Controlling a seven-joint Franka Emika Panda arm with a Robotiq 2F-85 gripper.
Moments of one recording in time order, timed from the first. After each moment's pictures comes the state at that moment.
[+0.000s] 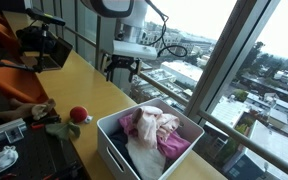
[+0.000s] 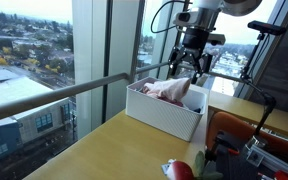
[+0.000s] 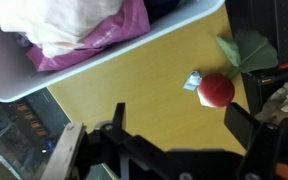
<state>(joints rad) -0.05 0.06 0.03 -2.13 0.08 2.20 -1.34</state>
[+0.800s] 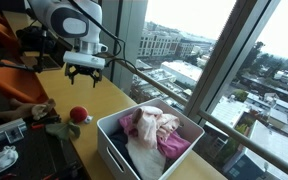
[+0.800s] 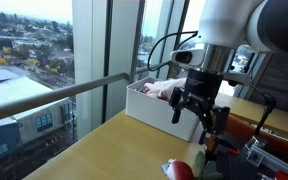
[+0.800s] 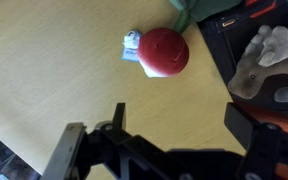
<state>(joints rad) 0.13 0.05 0.15 -2.40 0.08 2.44 -0.90</state>
